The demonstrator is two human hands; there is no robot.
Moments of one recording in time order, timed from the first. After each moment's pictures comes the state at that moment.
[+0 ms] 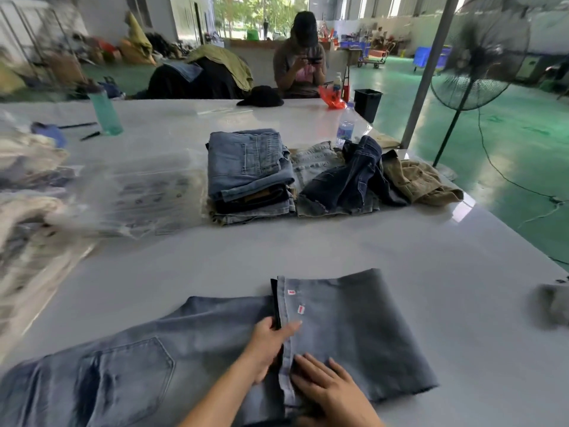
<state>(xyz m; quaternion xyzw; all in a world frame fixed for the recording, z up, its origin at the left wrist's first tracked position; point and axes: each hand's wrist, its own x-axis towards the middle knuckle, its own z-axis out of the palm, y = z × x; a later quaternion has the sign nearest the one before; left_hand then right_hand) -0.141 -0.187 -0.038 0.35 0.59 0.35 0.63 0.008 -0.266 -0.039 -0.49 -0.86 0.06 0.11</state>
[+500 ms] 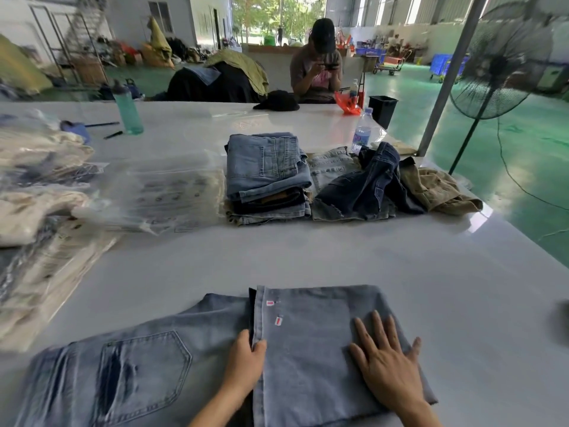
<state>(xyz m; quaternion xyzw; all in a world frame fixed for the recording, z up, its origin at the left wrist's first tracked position) -0.190 -0.217 -0.041 0.46 0.72 0.33 0.40 0.054 -0.222 -0.049 -0.74 -0.66 0.11 -0.09</state>
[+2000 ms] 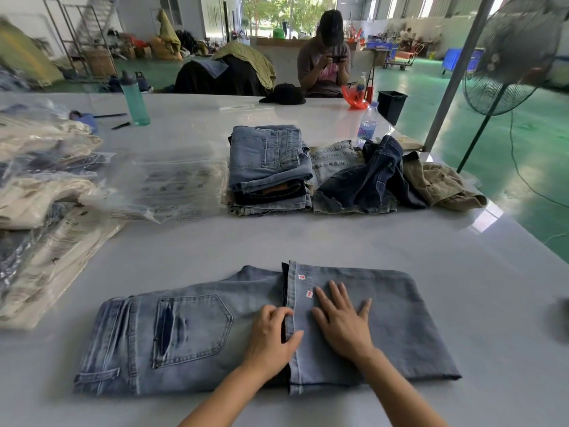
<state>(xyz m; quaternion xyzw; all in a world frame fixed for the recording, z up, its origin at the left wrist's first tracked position) -0.161 -0.207 -0.068 0.71 0.62 0.28 0.19 0.018 -0.168 -0.066 -0.67 -0.74 0.10 0.03</state>
